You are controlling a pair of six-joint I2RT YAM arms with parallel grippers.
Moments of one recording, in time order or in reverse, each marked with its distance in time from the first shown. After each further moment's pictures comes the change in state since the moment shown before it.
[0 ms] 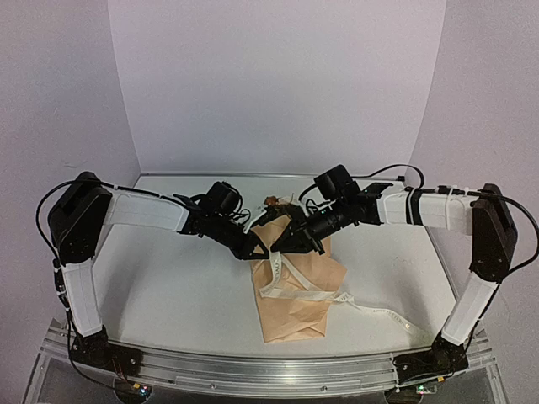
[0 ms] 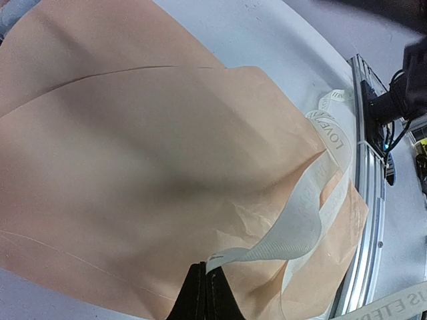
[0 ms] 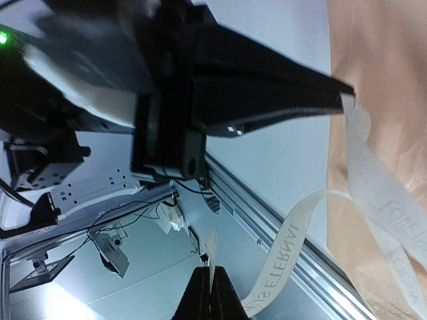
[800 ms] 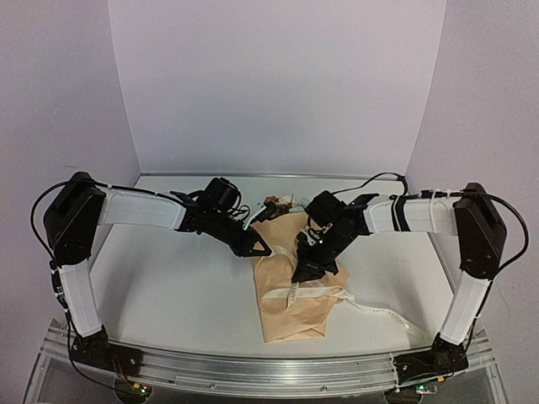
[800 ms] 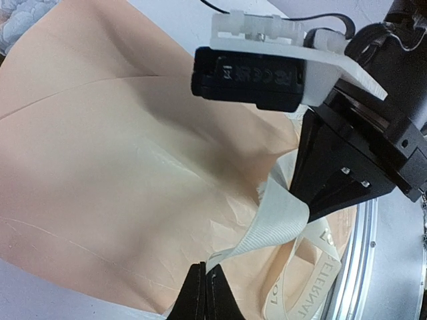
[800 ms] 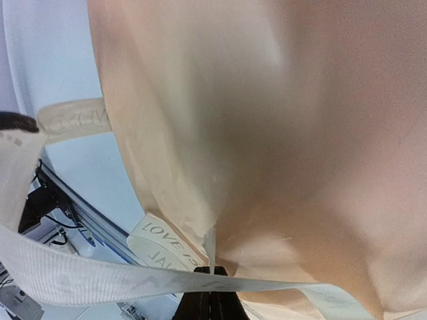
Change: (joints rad) left arm 0.000 -0.031 0.006 -0.013 0.010 0.000; right arm 0.046 0.073 -0.036 -0.286 0.371 -0.243
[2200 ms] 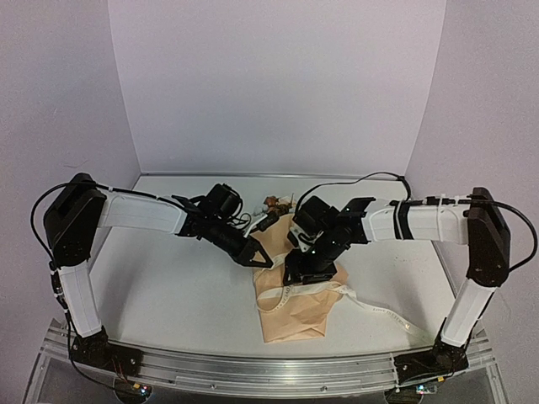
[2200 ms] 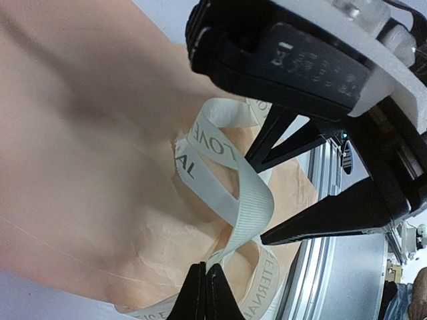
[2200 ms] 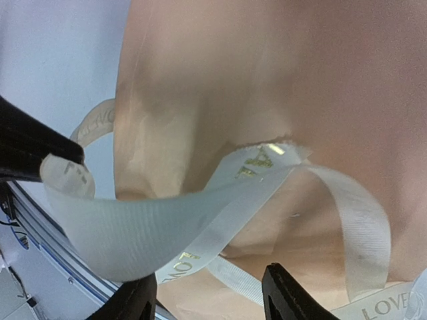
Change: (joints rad) left arm -0.027 -0.007 -0.030 -0.029 0.115 -0.089; right arm 0.123 -0.049 0.019 -0.046 0.283 -0.149
